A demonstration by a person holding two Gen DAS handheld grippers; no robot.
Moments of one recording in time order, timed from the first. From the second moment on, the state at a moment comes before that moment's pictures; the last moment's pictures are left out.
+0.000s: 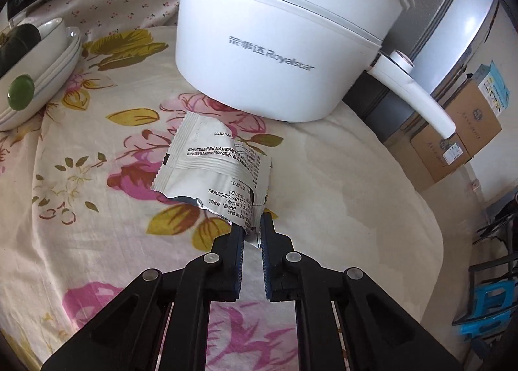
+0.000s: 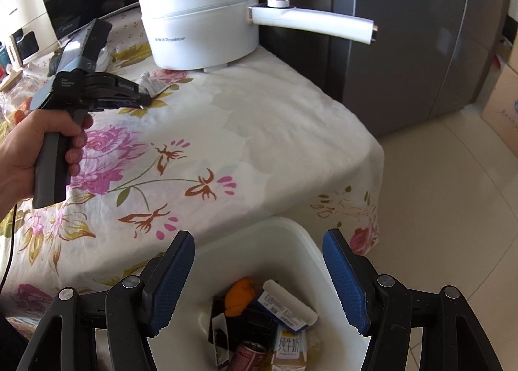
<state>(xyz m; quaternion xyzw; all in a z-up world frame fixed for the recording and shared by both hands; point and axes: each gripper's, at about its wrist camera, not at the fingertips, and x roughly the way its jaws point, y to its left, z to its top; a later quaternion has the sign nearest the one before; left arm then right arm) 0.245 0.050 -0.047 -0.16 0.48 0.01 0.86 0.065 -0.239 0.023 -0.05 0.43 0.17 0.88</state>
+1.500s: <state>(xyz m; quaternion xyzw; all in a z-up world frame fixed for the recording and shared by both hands) 0.002 -0.130 -0.011 -0.03 0.56 -0.09 0.82 0.048 -0.286 0.038 0.01 0.46 0.13 0.88</state>
